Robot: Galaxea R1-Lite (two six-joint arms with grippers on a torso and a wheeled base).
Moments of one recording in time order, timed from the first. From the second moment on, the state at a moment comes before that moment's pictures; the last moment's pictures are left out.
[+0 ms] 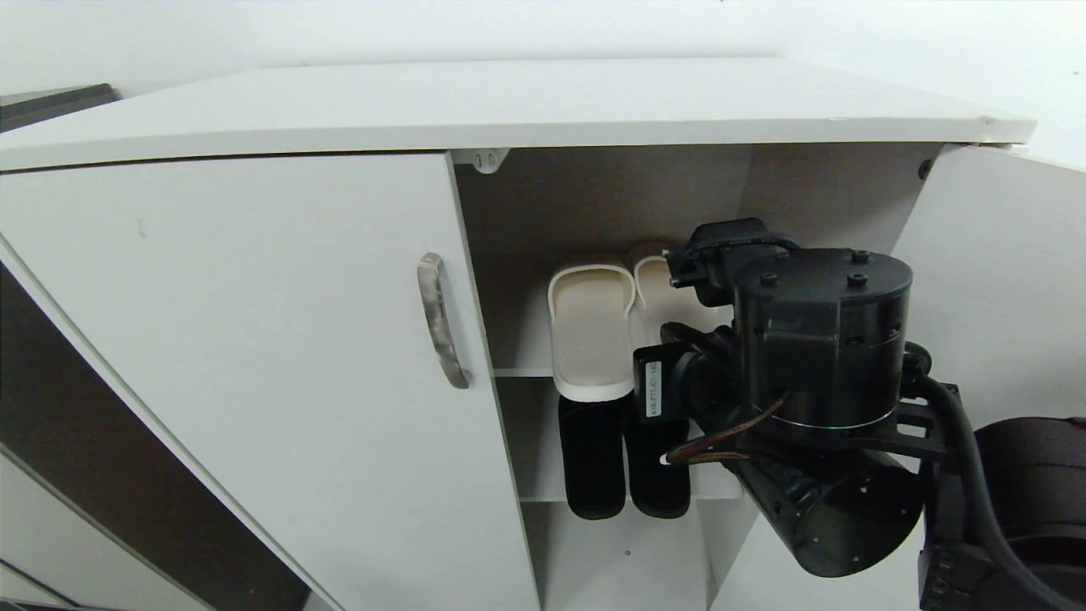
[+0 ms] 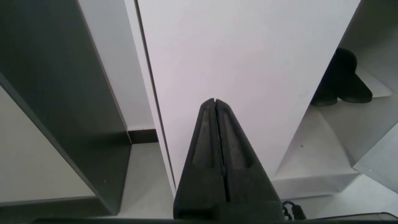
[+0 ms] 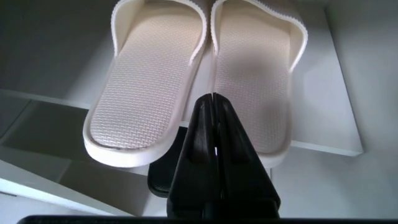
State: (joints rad) left arm 0.00 0.00 0.00 0.00 -0.05 0.02; right arm 1.02 1.72 -1.04 -0.52 -0.83 0.11
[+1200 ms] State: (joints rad) left arm 0.00 0.00 0.00 0.00 -0.05 0.02; right arm 1.01 1.72 -1.01 -0.52 -0.82 0.11
